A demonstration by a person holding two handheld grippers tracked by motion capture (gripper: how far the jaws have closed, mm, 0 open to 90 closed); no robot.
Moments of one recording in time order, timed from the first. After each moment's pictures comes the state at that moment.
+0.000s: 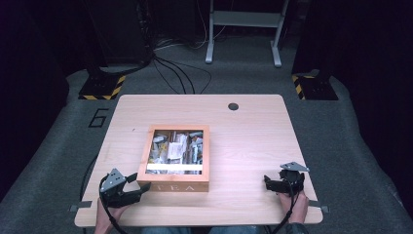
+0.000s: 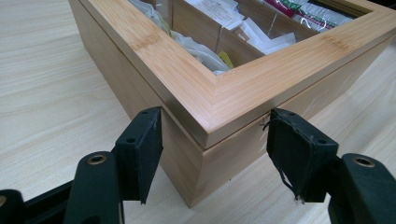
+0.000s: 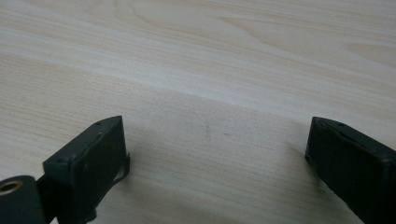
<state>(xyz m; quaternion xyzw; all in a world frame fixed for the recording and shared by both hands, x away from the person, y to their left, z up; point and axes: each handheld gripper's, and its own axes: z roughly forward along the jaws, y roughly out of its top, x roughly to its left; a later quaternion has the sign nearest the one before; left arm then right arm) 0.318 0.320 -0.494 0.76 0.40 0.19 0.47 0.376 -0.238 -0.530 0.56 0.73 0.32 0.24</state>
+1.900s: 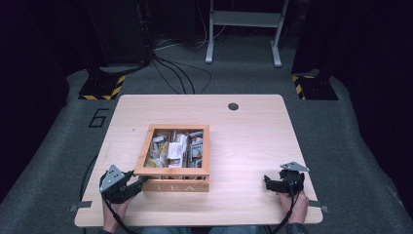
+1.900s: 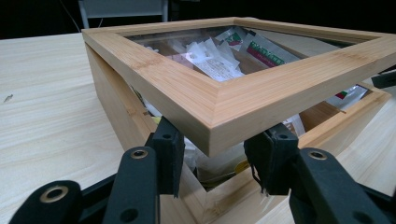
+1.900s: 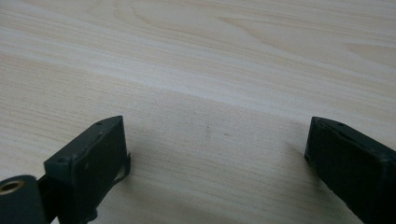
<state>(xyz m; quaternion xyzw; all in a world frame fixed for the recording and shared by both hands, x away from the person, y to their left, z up) 0.325 0.310 -0.487 0.71 0.40 0.23 0.53 0.376 -0.238 -0.530 0.56 0.73 0.32 0.24</state>
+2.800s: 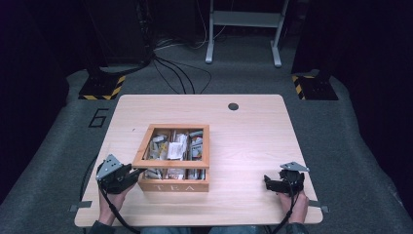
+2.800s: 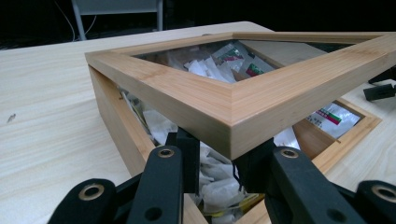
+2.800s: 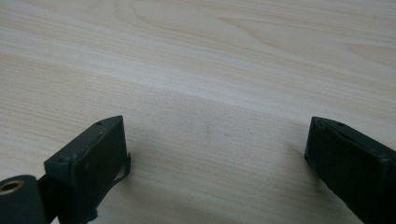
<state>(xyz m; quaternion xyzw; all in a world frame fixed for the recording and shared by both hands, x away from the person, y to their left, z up) 0.342 0.315 -0.455 0.72 0.39 0.22 0.52 0.376 -0.238 -0.530 0.56 0.73 0.32 0.24</state>
